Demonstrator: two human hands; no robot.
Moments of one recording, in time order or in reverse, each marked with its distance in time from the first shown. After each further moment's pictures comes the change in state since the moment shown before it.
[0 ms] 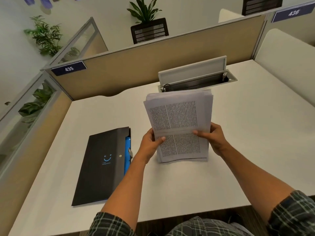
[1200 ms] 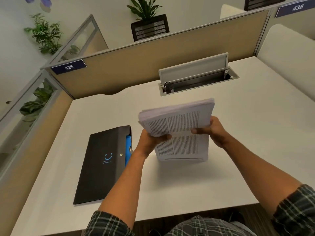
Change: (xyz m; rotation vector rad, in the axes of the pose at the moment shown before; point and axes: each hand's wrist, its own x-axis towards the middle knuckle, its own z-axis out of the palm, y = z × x) left_hand 0.000 0.026 -0.006 0.131 -0.066 0.166; right_hand 0.012 -0.025 0.005 -0.092 -0.199 0.004
